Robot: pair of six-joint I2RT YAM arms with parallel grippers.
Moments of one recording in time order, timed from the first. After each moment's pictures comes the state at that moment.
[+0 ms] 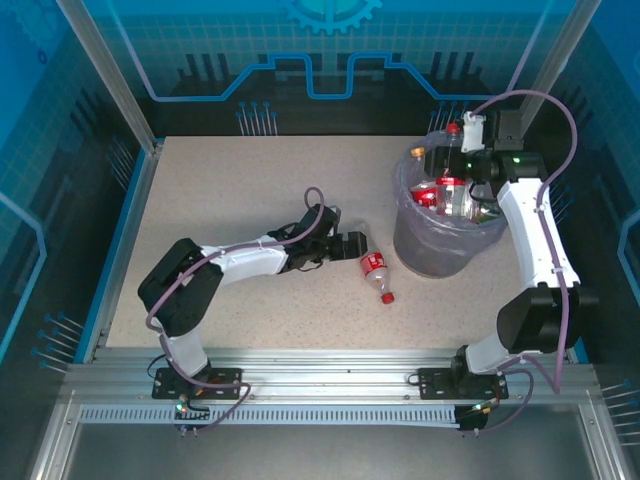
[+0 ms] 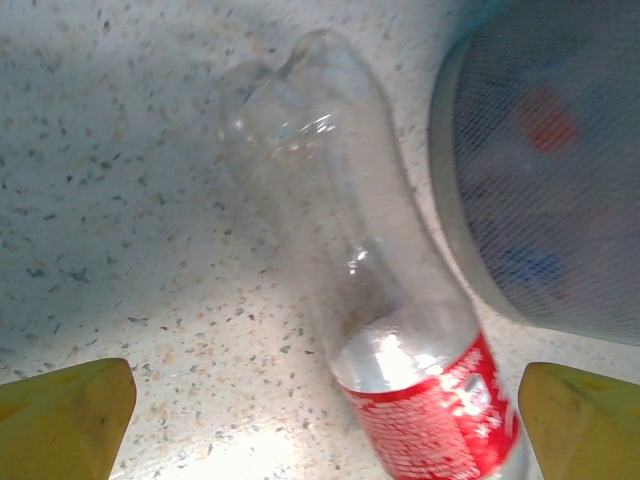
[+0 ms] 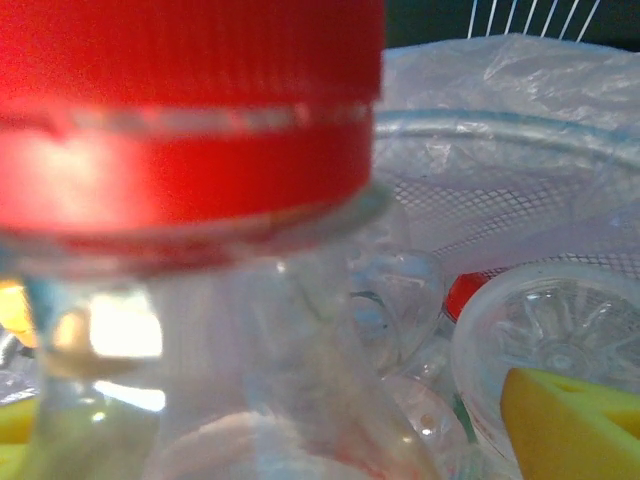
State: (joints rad) left arm -0.71 1.80 1.07 -0.05 0.11 -0.80; right arm -0.02 1.53 1.62 -0.86 -0.21 0.05
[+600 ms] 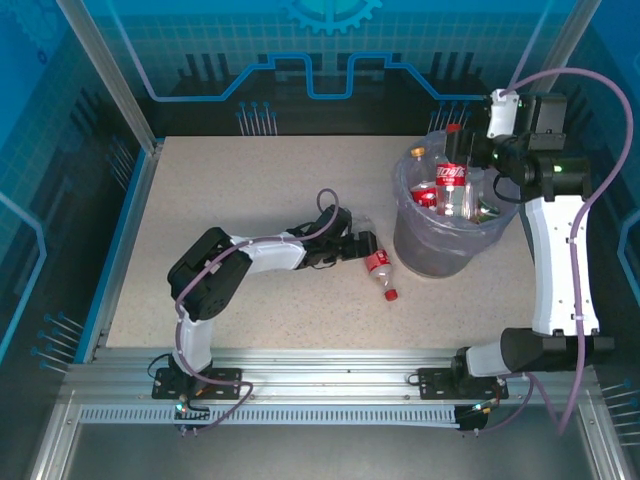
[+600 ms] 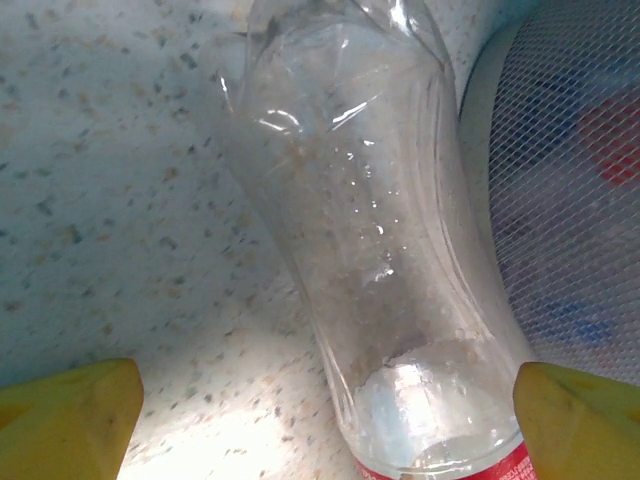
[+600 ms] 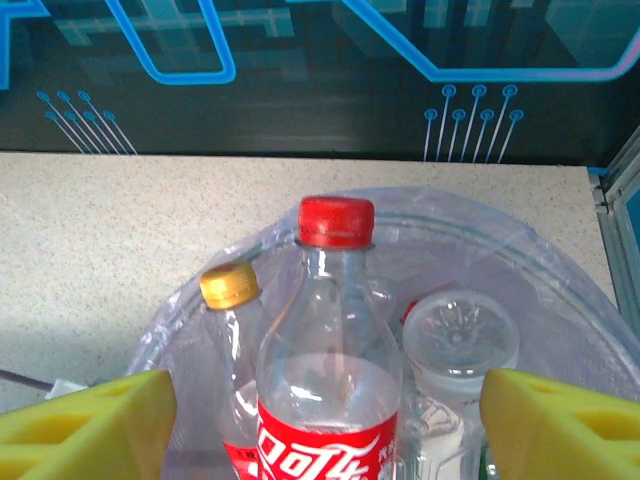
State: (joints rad) left arm -0.72 1.98 1.19 0.00 0.12 -0.87; right arm -0.02 1.41 1.85 -1.05 -0.16 0.02
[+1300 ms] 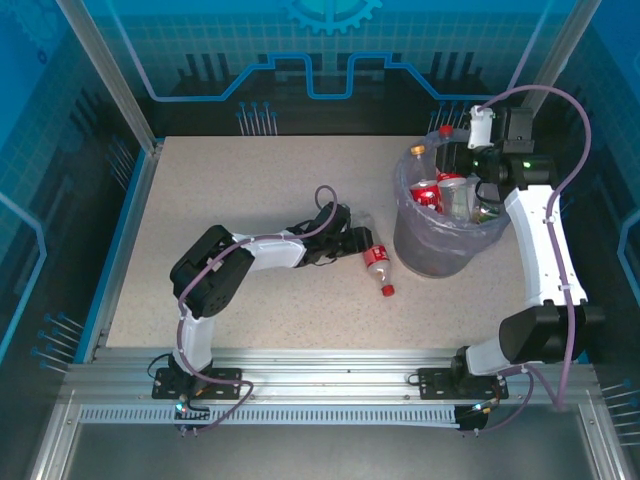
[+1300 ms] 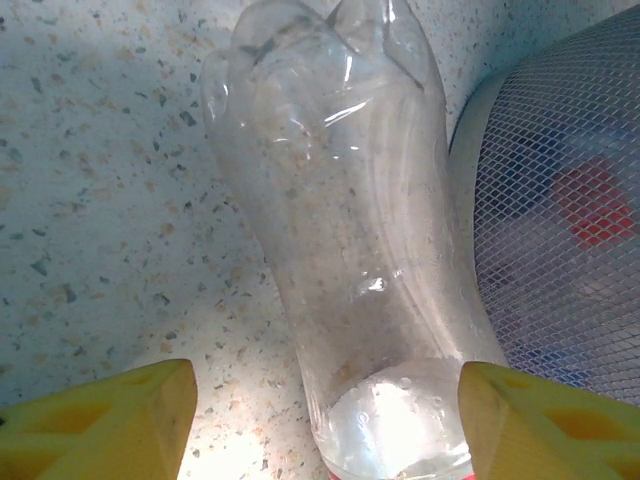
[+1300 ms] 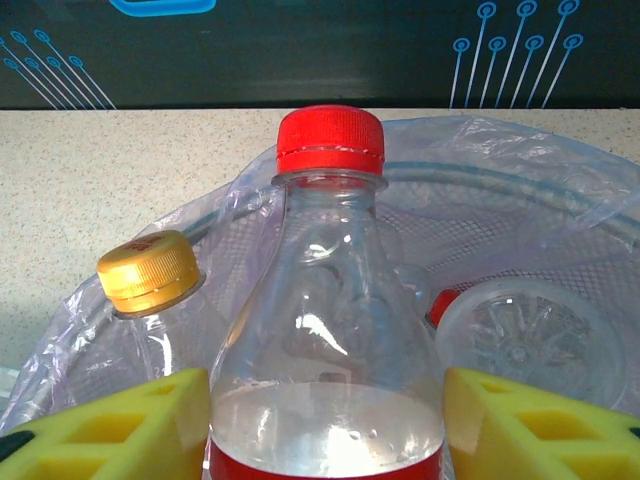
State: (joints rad) left arm -0.70 2.00 1.20 0.05 0.12 -0.90; right arm -0.02 1.46 1.63 -0.86 -0.19 0.03
